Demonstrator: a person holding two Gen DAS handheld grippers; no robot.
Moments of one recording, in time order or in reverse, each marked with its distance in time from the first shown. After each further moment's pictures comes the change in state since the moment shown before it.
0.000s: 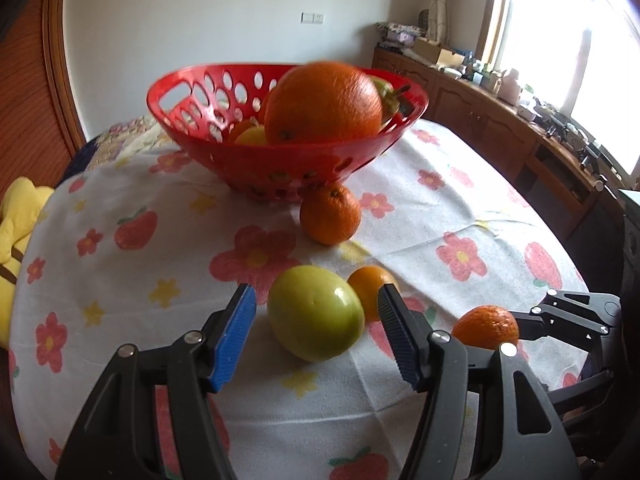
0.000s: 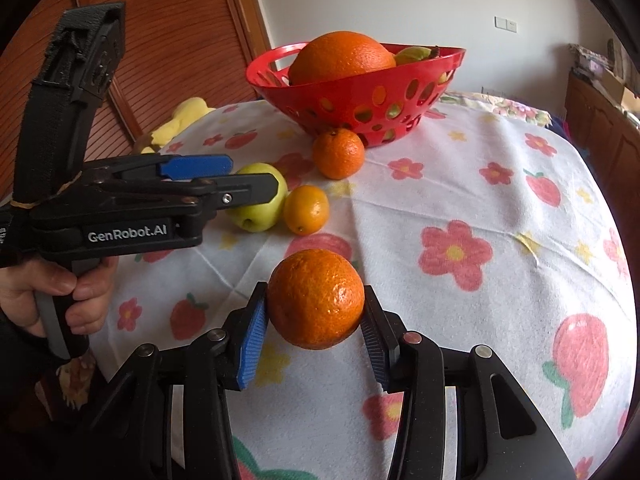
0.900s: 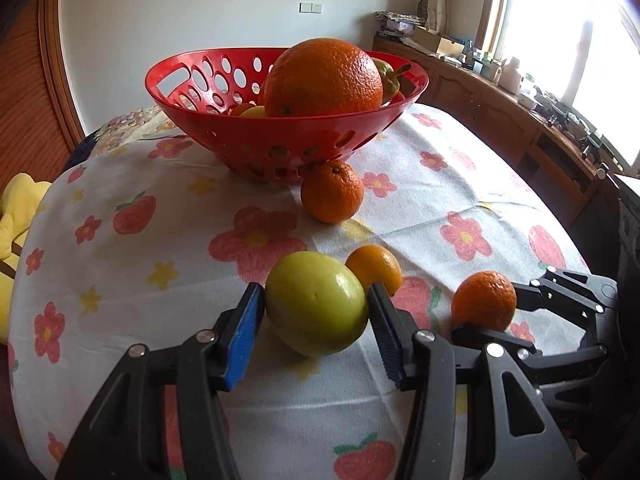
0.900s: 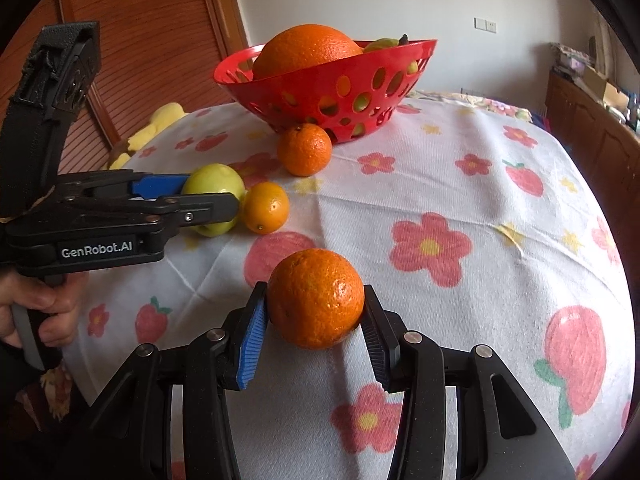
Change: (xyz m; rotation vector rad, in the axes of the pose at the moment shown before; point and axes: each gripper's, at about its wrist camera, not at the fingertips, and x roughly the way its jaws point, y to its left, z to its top) left arm -0.002 0.000 -0.011 0.021 0.025 0.003; right arm 0.009 -0.010 -0.005 0.020 -0.026 -0.075
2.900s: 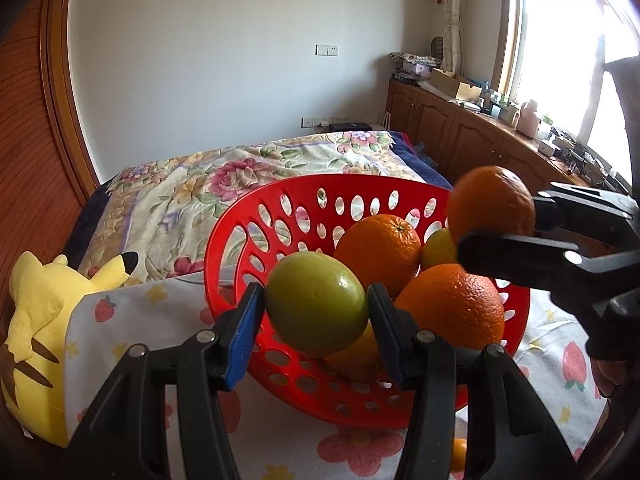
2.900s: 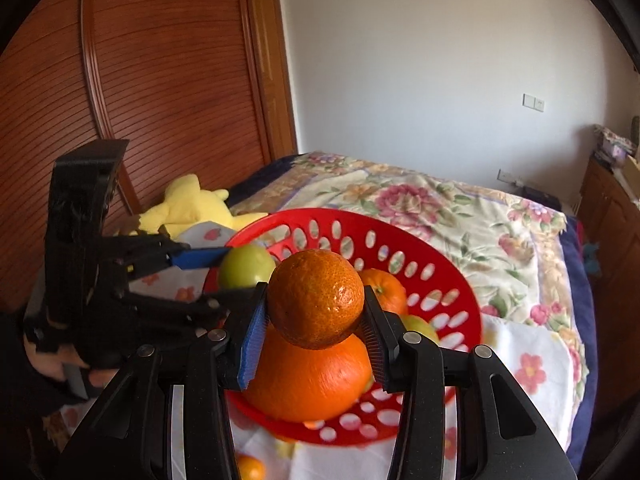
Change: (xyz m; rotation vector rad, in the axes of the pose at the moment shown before) left arm 0.016 0.070 0.138 0.009 -0.136 0.042; right arm 0.019 -0.003 0.212 -0.162 -0.145 0.102
